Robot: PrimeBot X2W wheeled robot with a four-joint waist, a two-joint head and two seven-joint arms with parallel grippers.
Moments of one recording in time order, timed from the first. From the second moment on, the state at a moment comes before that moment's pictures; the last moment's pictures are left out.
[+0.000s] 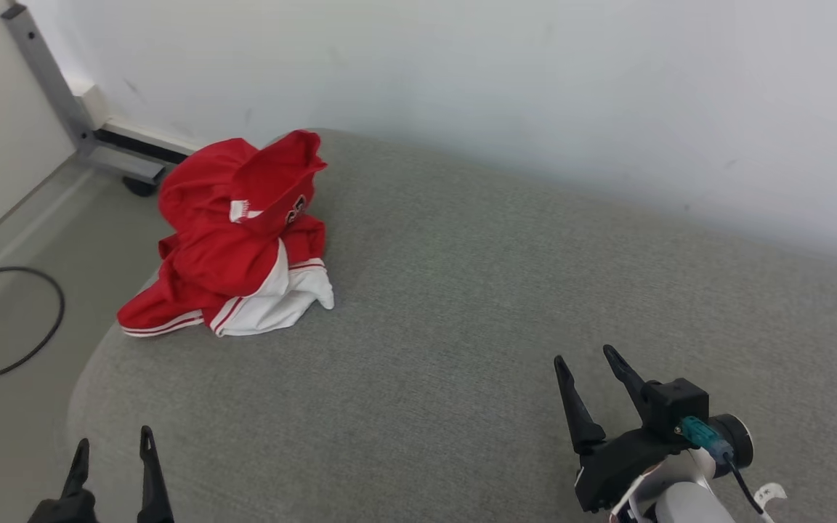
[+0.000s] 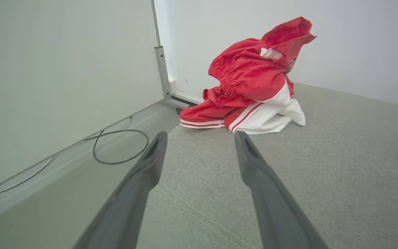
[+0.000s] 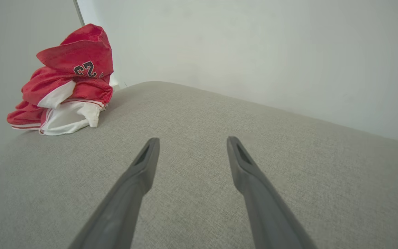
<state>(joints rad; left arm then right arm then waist) -0.02 0.22 -0.06 0.23 -0.28 0.14 -0.19 -0.27 -0.09 0.13 0.53 0.11 0.13 -0.21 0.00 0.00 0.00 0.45</state>
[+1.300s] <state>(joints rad) -0.15 0.25 -0.03 0.28 -0.32 0.07 -0.23 -0.40 -0.17 0.23 0.57 0.12 0.13 -0.24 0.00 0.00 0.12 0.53</state>
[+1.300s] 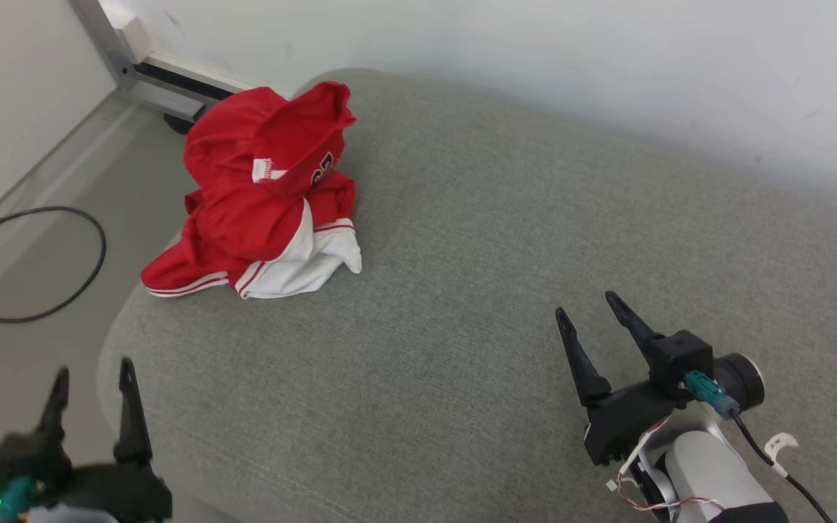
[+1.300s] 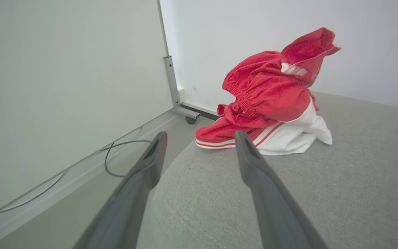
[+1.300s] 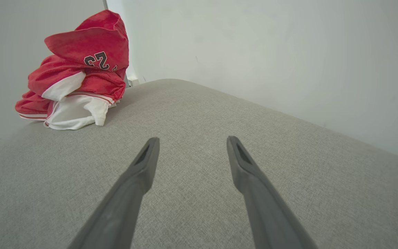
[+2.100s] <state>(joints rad) -0.81 0.49 -0.22 0.61 -0.49 -0.13 0.08 -0.37 -0.28 0.20 0.28 0.12 0.13 -0.10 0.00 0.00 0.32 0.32</state>
